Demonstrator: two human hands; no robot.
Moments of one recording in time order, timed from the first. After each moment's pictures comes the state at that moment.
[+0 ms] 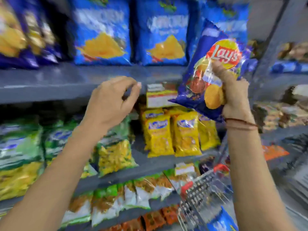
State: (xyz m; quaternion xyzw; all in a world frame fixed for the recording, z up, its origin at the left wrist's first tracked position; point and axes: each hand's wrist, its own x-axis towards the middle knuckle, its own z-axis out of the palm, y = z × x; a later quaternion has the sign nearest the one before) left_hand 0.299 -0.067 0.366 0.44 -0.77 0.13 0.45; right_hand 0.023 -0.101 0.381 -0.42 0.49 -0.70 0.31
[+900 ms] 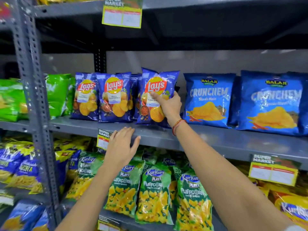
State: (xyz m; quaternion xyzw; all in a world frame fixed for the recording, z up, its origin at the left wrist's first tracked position) left_hand 0.528 -0.007 0.357 0.74 -0.55 0.21 0.32; right_hand 0.429 -0.155 0.464 -0.63 0.26 -0.59 0.43
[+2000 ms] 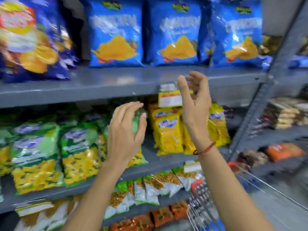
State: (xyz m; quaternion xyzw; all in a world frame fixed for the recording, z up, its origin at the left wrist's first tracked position) left_hand 0.298 -0.048 0.294 0.47 -0.69 0.08 0.54; right_hand 0.140 -0.089 0.338 -0.54 0.39 -0.73 0.15
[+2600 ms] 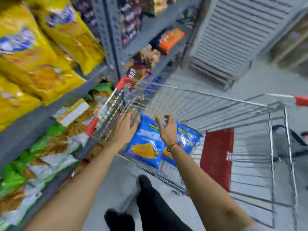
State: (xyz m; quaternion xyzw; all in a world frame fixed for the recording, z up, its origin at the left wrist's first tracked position) left_hand -0.027 -0.062 0.005 0.40 -0.85 -0.34 0.10; right_hand -0.157 0.043 -0.041 -0.18 0.85 -0.43 0.24
